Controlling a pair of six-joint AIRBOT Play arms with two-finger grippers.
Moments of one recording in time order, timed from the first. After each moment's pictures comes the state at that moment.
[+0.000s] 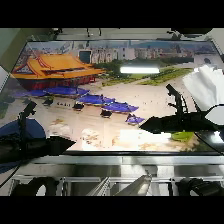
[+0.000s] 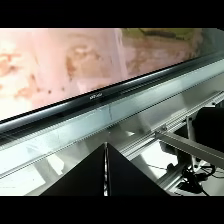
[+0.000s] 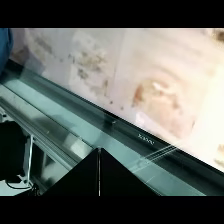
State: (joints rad) left arm 0.00 -0.44 0.55 0.79 -1.38 -1.42; right arm 0.22 -0.89 0.72 -0.70 1.13 1.38
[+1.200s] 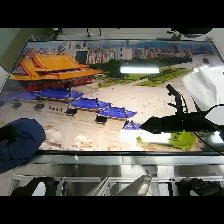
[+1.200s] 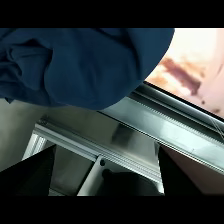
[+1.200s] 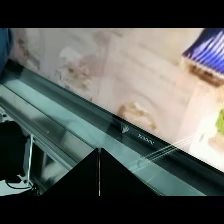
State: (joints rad) left arm 0.31 -0.74 0.90 1.72 -1.62 -1.66; right arm 0.22 -0.89 0.72 -0.70 1.13 1.38
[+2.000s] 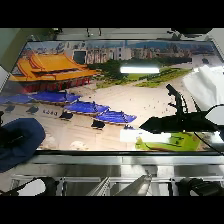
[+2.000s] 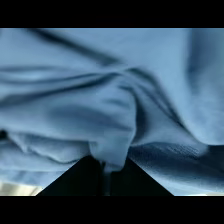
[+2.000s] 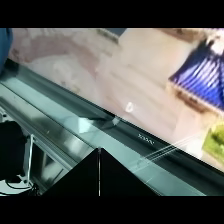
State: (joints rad) left arm 0.57 -1.30 0.88 1.73 -1.29 -1.56; right arm 0.22 -0.89 0.72 -0.70 1.13 1.38
